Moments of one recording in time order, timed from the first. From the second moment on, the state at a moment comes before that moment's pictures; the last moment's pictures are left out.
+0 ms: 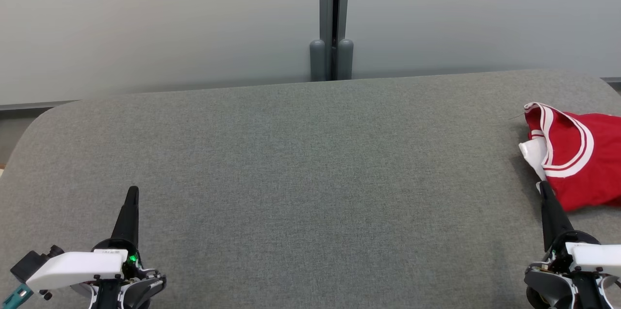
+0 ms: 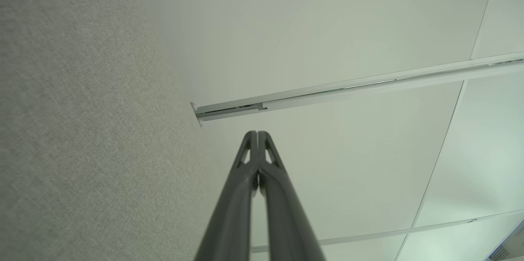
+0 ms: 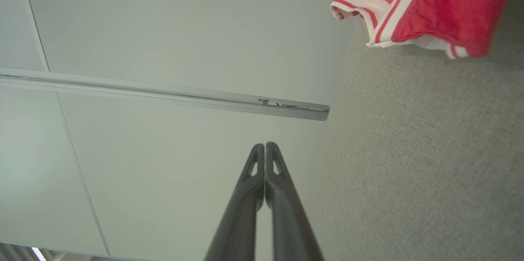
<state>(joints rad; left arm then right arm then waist) -0.08 0.06 0.09 0.24 -1.50 -0.11 0.09 -0.08 -0.07 -0.09 0.22 1.51 0.13 0.09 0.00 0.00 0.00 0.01</state>
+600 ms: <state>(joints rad) -0.10 0.05 0.11 0.25 -1.61 -0.13 0.12 -0.10 -0.06 -0.10 0.25 1.62 0.13 0.10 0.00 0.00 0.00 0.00</state>
